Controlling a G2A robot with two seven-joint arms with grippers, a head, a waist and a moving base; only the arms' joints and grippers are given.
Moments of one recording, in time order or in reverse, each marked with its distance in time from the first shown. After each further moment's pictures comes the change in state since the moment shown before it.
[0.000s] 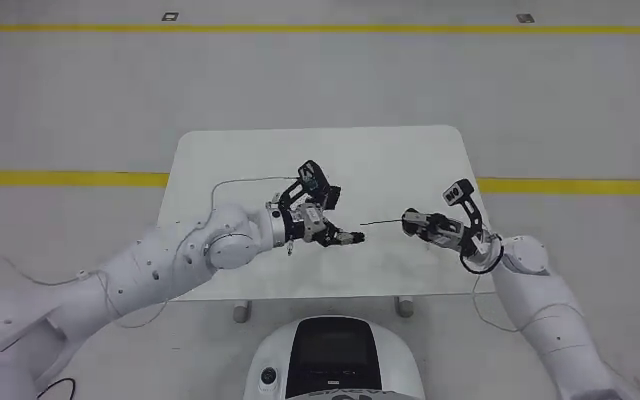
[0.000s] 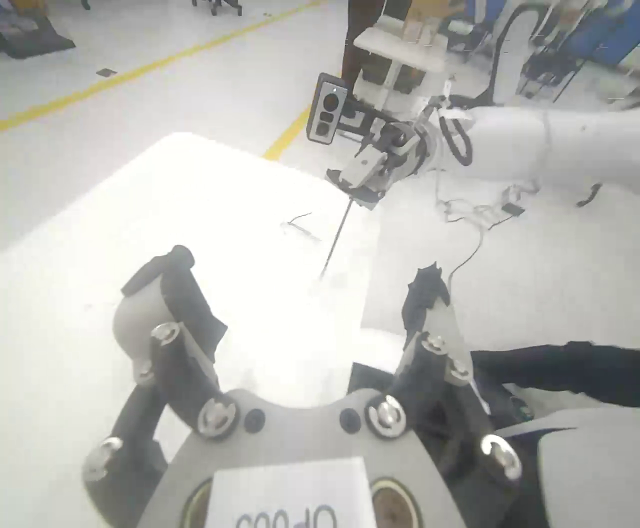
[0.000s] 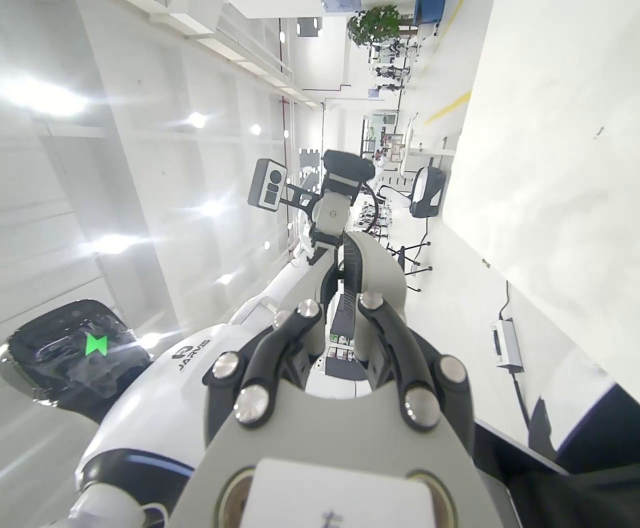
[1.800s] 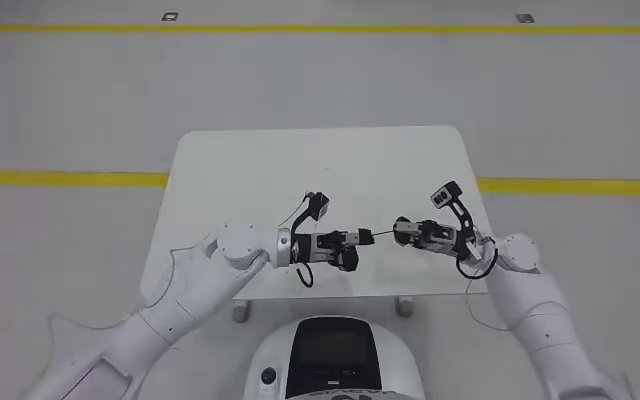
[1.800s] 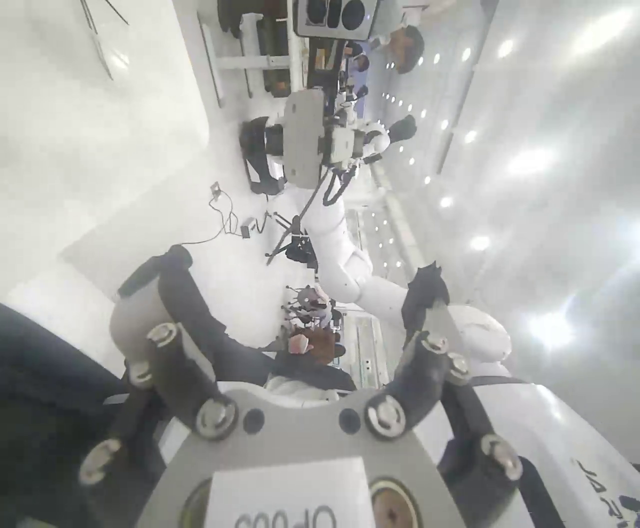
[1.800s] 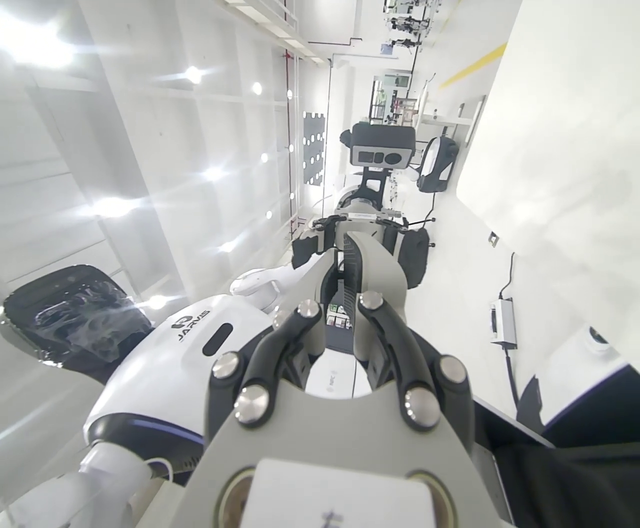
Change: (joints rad) left arm 0.443 -0.244 -0.552 0.164 -0.850 0.248 -0.804; right arm 0.018 -0.068 0.013 0.026 -0.006 0.000 0.168
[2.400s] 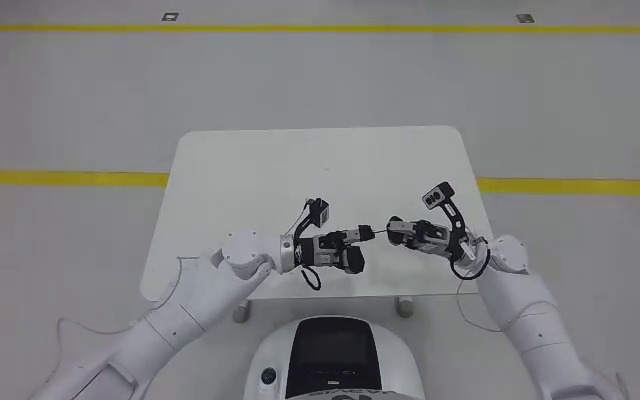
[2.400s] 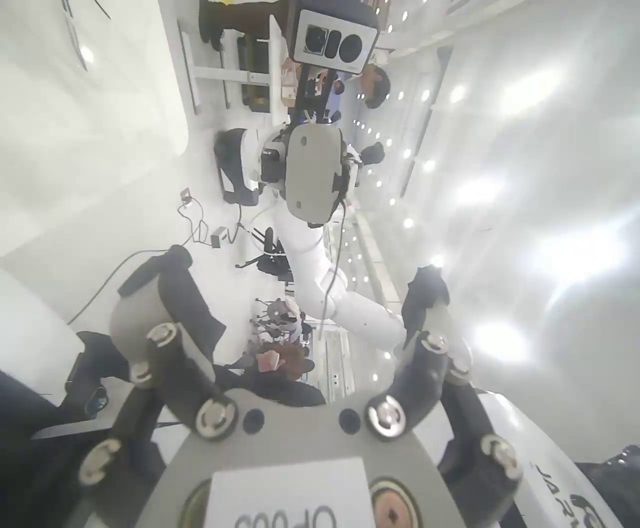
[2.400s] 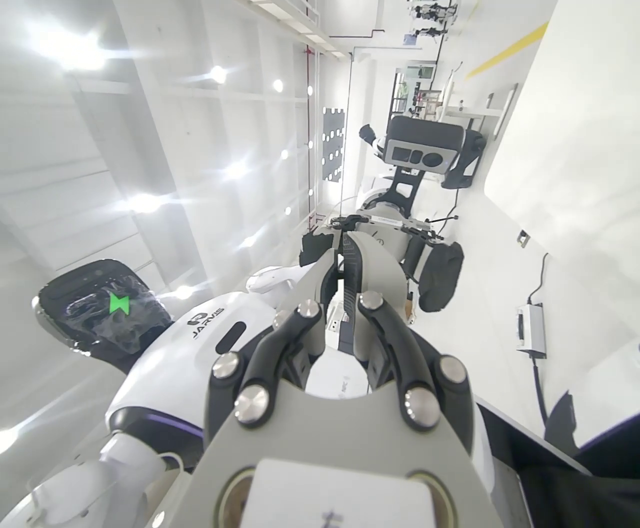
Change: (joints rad) left arm 0.030 -0.027 0.026 0.041 -0.131 -0.013 0.056; right arm 0.007 -0.019 -0.041 0.000 0.082 0.000 0.001
